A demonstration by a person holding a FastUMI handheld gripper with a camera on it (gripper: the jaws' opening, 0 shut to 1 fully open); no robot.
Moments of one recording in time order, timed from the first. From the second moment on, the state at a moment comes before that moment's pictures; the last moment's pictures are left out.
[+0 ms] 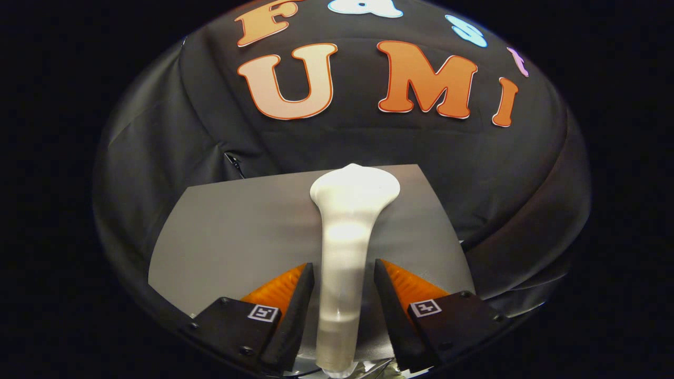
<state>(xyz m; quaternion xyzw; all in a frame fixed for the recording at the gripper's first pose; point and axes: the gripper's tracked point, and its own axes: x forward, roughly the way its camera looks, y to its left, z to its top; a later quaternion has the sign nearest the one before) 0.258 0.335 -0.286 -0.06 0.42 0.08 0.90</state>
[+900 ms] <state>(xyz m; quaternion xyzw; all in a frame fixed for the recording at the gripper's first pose) 0.250 0.326 -0.264 -0.02 0.38 0.08 0.92</state>
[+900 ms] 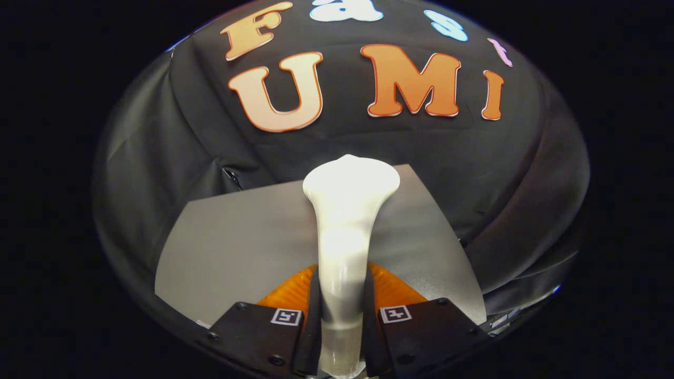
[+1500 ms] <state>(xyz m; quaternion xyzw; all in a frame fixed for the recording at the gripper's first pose) 0.182 0.293 -0.167 -0.03 0.26 0.13 0.96</state>
